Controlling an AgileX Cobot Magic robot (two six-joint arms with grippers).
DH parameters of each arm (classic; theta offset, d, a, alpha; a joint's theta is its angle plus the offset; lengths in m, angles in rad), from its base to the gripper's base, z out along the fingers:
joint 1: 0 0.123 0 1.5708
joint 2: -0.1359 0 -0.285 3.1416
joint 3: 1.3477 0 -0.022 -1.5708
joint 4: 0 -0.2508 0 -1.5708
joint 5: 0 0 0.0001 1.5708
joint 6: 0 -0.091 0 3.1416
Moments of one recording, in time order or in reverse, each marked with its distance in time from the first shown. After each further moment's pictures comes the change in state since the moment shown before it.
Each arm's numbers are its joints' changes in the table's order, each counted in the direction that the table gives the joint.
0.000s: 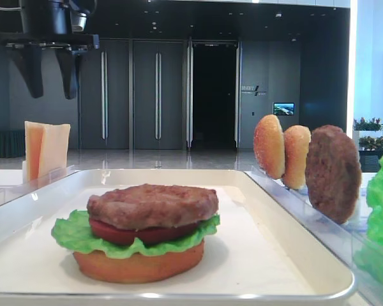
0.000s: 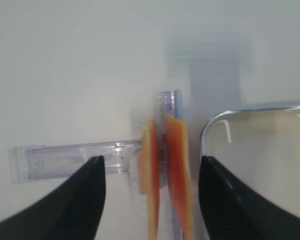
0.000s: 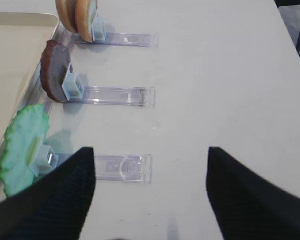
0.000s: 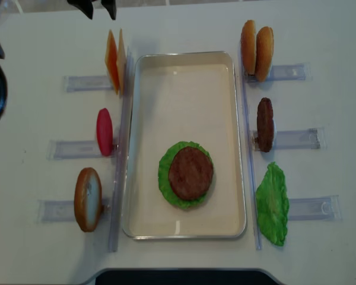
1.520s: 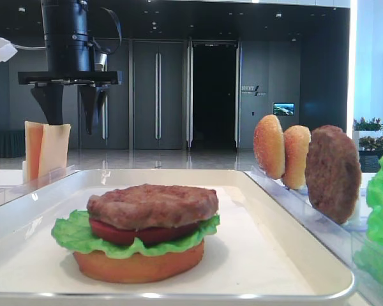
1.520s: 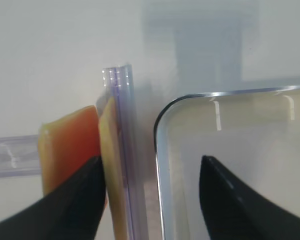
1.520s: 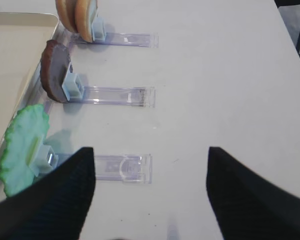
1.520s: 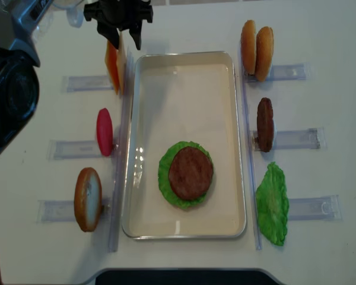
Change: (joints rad) left arm -0.058 -0.113 -0.001 0.046 0.001 0.058; right arm 0.000 0.000 0.000 0.000 0.000 0.000
